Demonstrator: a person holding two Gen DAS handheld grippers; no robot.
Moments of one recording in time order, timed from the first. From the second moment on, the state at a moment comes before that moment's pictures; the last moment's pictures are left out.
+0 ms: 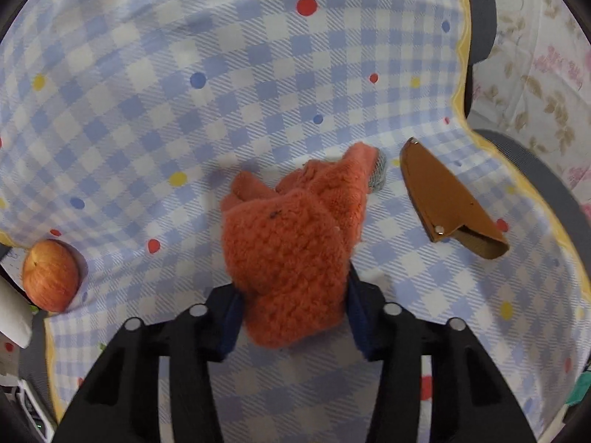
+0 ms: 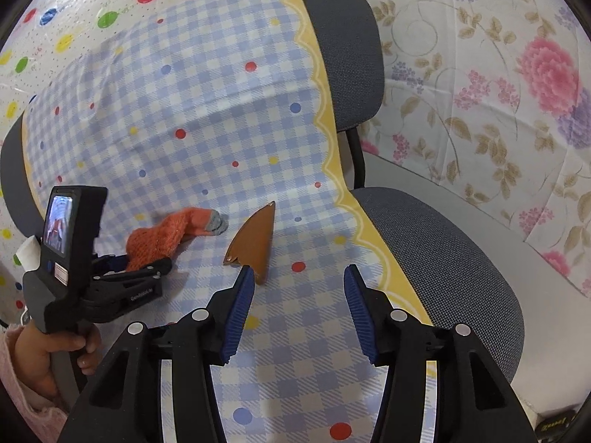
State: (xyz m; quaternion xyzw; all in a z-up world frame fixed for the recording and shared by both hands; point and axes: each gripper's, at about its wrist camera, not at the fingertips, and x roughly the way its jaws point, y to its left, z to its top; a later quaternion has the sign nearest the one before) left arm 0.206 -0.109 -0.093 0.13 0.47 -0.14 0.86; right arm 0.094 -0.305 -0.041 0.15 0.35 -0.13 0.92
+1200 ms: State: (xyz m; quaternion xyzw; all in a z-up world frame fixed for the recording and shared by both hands) left arm 0.146 -0.010 -0.039 0.01 0.40 -0.18 0.90; right arm 0.210 -0.287 -0.094 0.19 0.41 -0.10 0.89
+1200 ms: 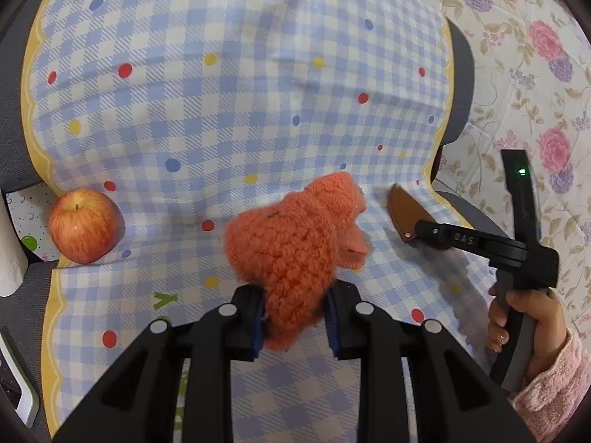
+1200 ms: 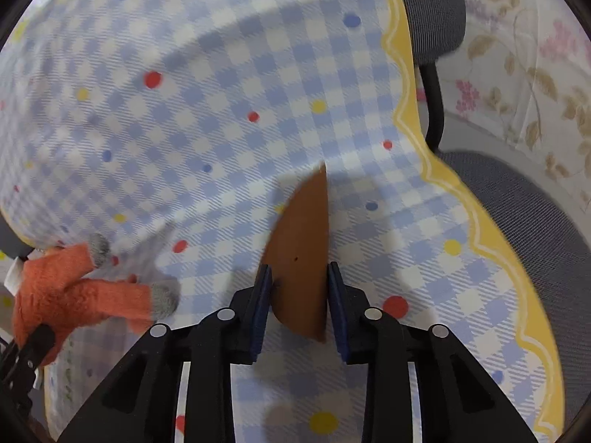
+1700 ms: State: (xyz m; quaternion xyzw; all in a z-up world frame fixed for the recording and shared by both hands) left arm 0.056 -0.028 0.021 0.03 0.33 -0.27 0.90; right arm 0.053 -0.255 0.006 0.12 0.31 -0.09 0.94
